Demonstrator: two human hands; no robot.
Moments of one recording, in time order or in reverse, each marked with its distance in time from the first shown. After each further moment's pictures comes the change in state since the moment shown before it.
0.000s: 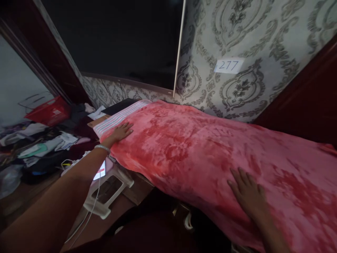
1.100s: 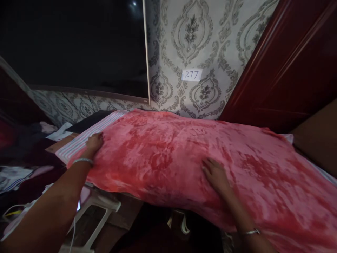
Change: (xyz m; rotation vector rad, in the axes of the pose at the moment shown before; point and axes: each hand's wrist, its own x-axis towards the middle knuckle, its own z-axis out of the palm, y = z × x) left_hand 0.053 -0.002 -0.021 -0.198 0.245 -0.316; right_hand 0.039 -0.049 -0.003 0.140 0.057 0.011
